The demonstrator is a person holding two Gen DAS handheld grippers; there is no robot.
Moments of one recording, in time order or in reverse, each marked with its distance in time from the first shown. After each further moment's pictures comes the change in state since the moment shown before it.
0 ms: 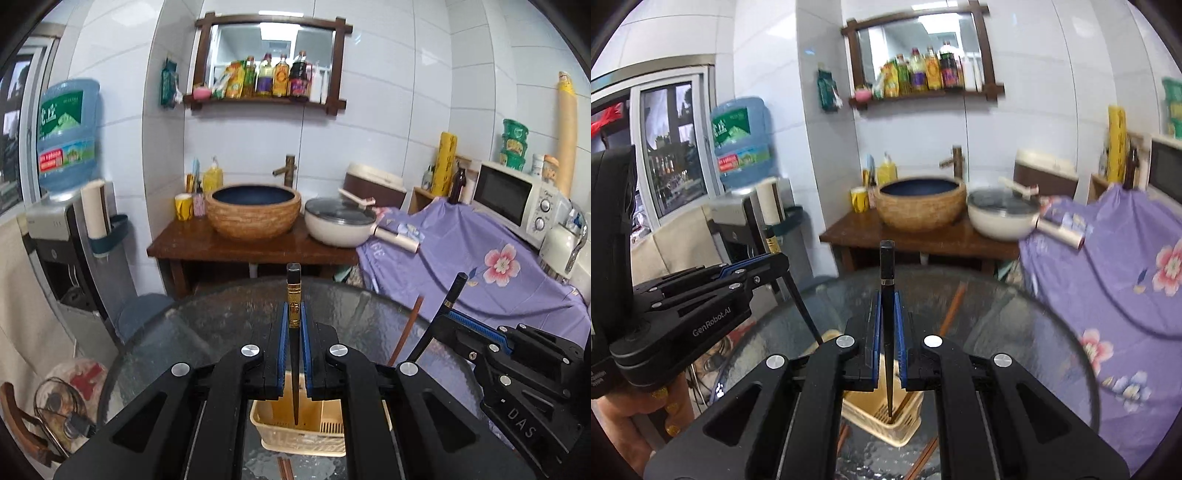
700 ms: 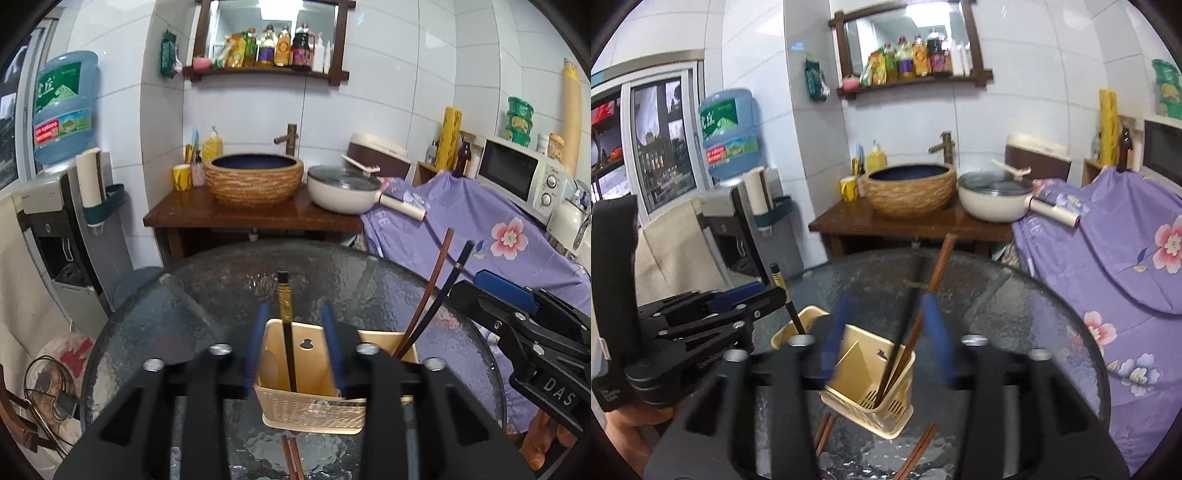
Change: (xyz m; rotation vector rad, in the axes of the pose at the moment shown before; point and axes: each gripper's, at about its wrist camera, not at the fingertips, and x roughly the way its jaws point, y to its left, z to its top) left arm 0.019 0.009 -0.044 0.004 0.052 0.001; right arm 0.007 -0.010 -0.033 0.022 -0.018 -0.030
